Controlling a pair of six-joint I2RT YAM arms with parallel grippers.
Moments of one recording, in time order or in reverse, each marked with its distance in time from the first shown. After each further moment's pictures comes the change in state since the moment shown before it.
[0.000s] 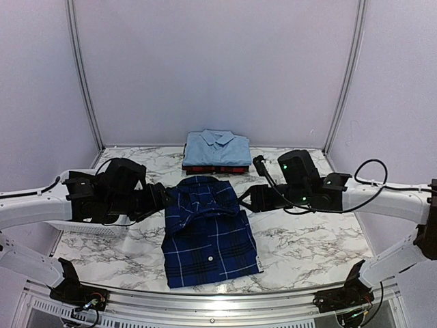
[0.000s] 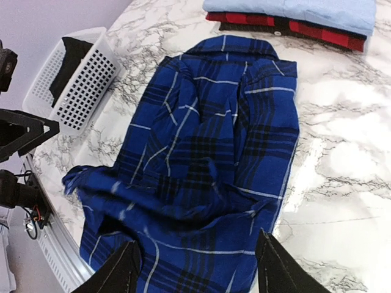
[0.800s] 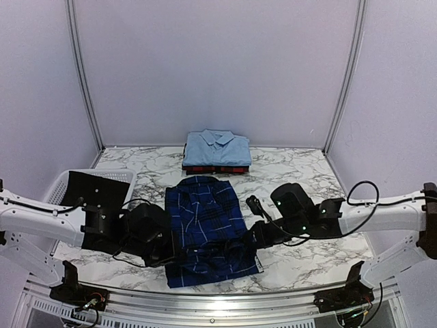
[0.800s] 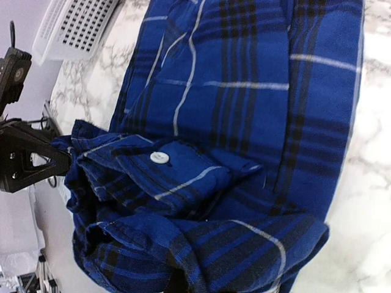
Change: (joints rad) left arm -0.362 0.066 -0.075 -0.011 0.079 -0.270; right arm 0.153 -0.076 -0.235 0.051 -0.136 0.200
